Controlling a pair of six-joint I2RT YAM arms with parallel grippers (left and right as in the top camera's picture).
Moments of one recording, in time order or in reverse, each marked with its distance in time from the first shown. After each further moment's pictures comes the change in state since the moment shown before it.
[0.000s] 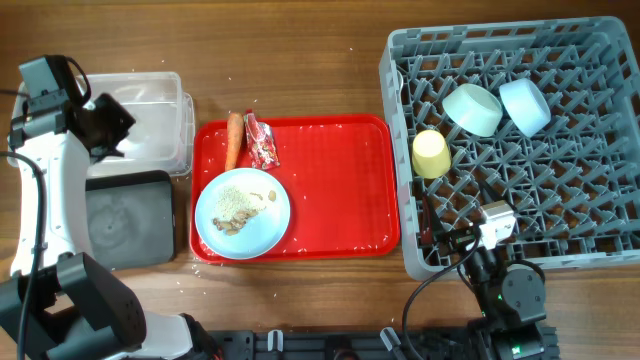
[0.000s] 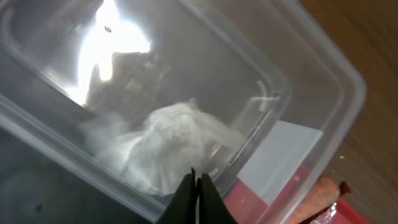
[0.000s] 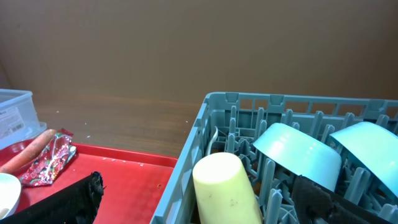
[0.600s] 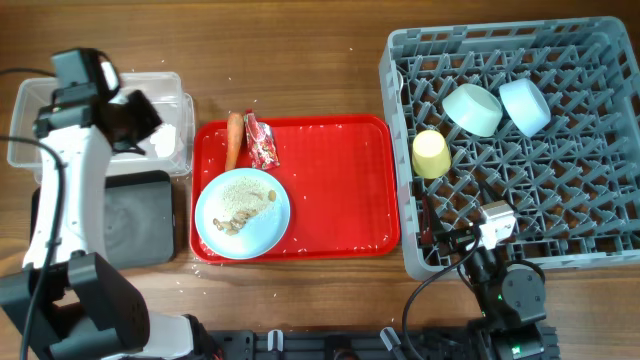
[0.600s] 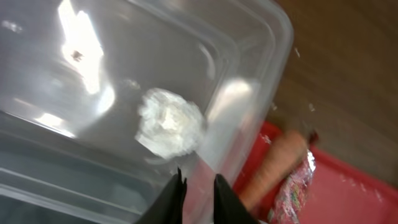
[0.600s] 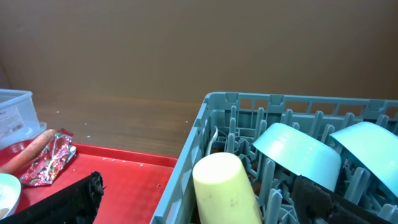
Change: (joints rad) left arm -0.120 0.001 0.001 -0.016 0.065 0.104; right arm 0.000 0.000 0.000 0.000 0.000 0.000
